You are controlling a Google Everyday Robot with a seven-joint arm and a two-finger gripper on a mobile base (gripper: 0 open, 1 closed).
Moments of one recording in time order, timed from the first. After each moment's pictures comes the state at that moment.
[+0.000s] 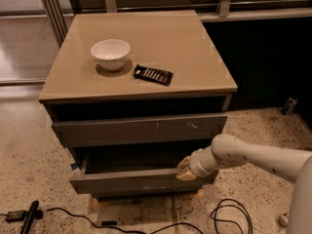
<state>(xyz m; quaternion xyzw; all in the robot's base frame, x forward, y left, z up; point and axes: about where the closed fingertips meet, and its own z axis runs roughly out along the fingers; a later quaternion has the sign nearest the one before) 0.554 -0.105 0.435 -0.61 0.73 0.17 0.25</state>
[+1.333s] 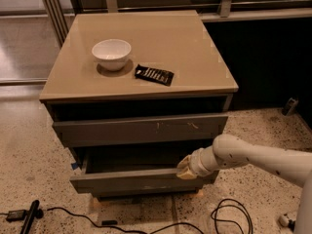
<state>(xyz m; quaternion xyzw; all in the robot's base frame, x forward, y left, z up) 0.551 -0.109 0.443 -0.61 0.73 0.17 0.26</state>
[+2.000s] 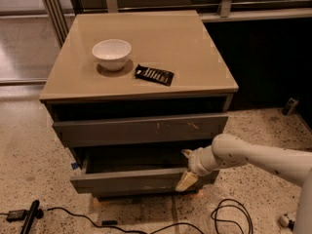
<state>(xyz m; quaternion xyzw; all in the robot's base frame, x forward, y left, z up) 0.551 -0.109 0.443 -0.61 0.73 0.17 0.26</state>
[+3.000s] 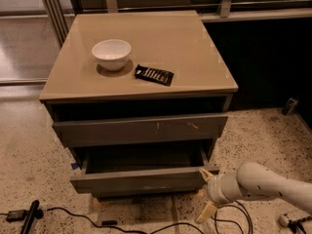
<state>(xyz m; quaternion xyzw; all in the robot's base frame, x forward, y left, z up) 0.457 -0.157 0.433 -0.60 0.73 0.17 0.27</state>
